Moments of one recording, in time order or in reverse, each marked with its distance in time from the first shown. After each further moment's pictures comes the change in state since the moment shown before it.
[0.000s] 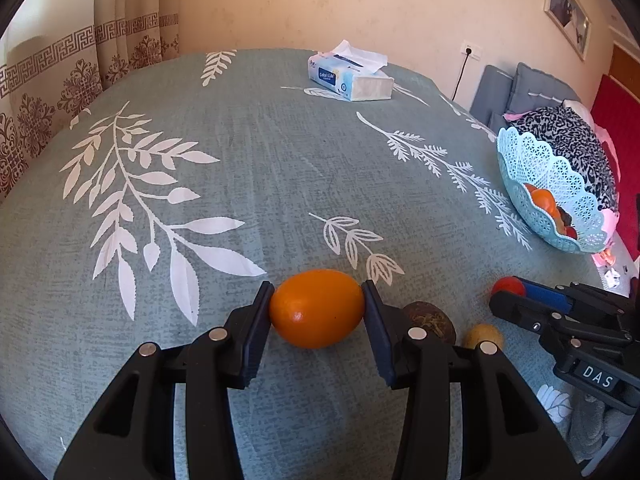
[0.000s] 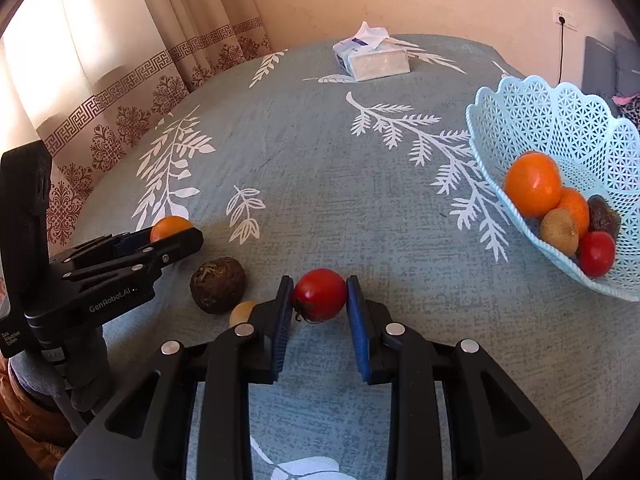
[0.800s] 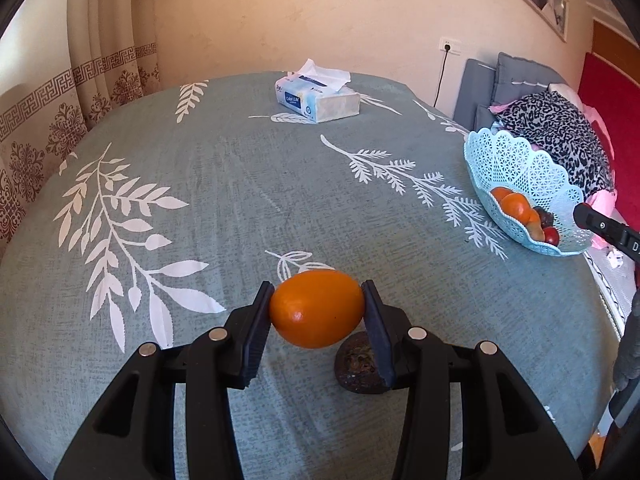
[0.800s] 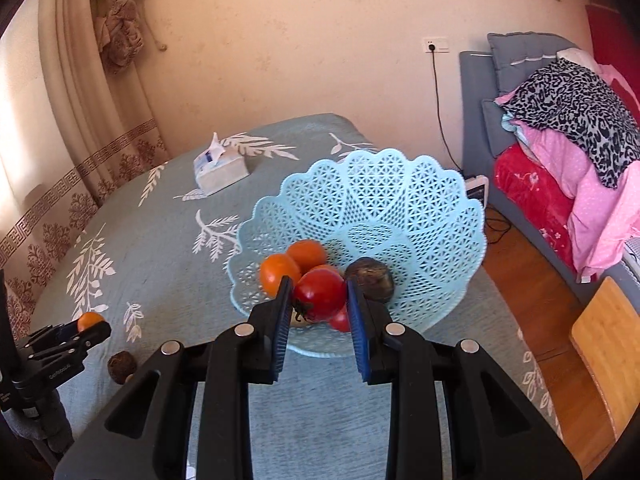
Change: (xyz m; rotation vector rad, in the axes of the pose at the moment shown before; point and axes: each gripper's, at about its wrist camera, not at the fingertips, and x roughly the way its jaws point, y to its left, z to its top) left arm -0.011 -0.040 0.021 0.097 -0.038 0.002; right arm -0.097 -0.109 0.006 0.236 -0.286 -0.302
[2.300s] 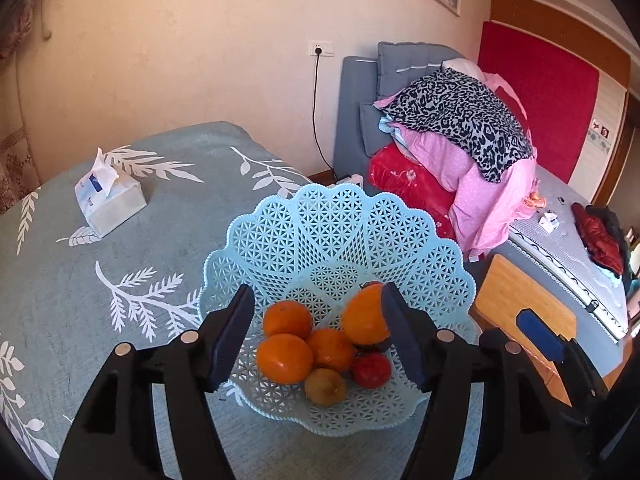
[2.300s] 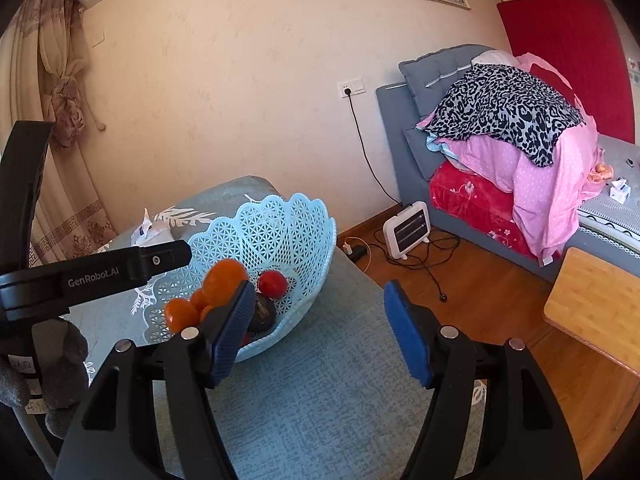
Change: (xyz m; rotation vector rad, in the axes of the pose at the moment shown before) left arm 0.048 -0.200 0.097 0.239 -0.053 -0.283; right arm -0.034 -0.071 -0.034 0.194 -0.243 -0.160
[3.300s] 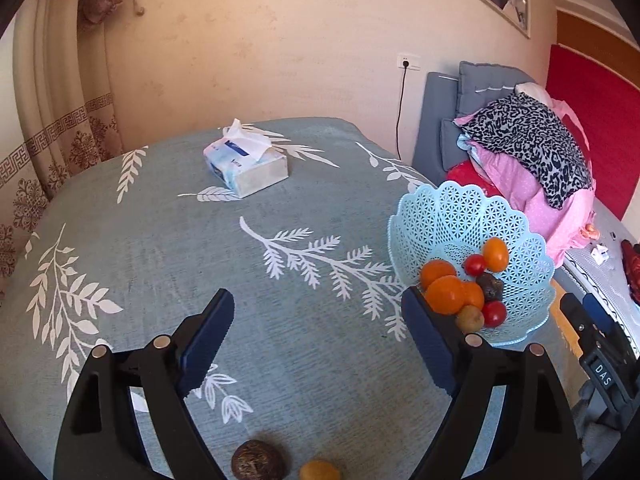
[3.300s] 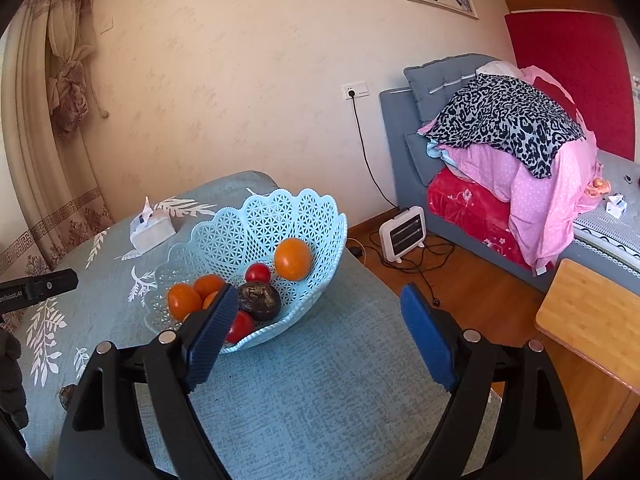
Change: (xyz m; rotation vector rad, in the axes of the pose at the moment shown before) left arm -0.078 0.101 -0.044 -0.138 -0.024 0.228; right arm -0.004 0.015 -0.005 -0.054 -0.001 -0.025
